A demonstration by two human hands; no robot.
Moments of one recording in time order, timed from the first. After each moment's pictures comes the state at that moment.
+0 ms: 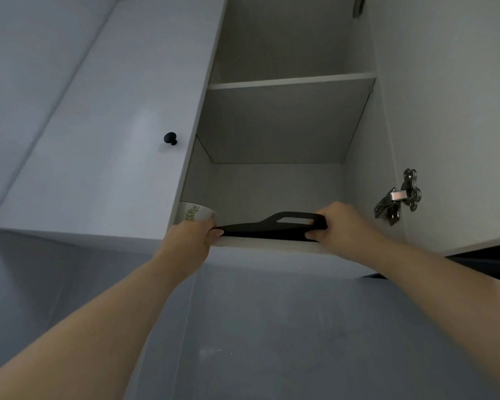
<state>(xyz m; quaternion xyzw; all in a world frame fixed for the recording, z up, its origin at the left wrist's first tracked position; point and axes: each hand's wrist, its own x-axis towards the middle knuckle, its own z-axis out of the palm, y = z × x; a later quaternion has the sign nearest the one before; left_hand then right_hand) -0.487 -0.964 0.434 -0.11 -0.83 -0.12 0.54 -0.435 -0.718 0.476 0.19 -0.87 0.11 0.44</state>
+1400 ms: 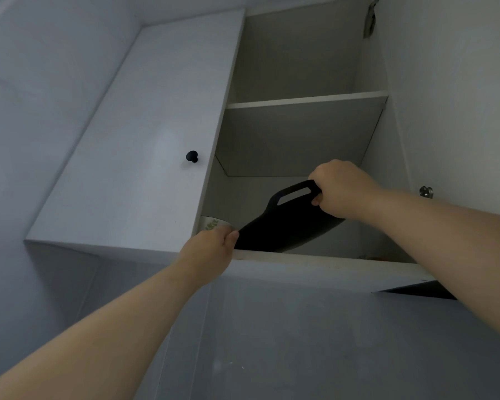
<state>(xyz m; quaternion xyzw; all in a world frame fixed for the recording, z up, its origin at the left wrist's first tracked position) -0.463 -0.967 0.438 -0.13 -0.83 -0.22 0.49 -0.400 -0.757 0.541 0.19 -0.80 -0.13 0.55</state>
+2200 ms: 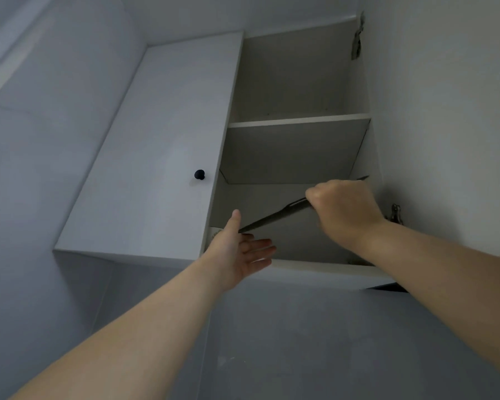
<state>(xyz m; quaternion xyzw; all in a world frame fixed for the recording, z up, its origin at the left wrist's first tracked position) -0.377 -0.937 0.446 -0.23 -0.48 -0.85 0.06 -0.337 -0.764 0.504 0.20 -0.68 -0.24 0.66</state>
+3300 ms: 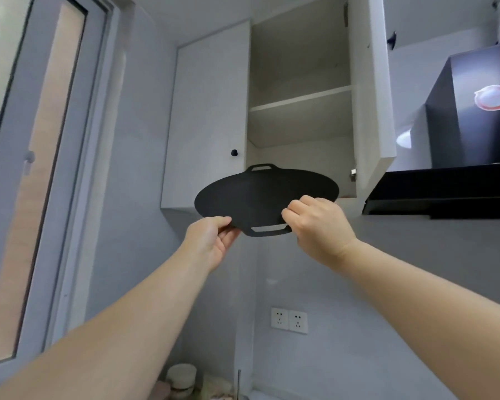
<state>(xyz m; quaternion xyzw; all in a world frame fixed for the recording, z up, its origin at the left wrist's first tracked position) -0.092 -0.935 0.344 -0.13 -0.39 -0.88 0.22 -0.143 -0.749 0.359 0.35 -0.59 -0.16 0.71</state>
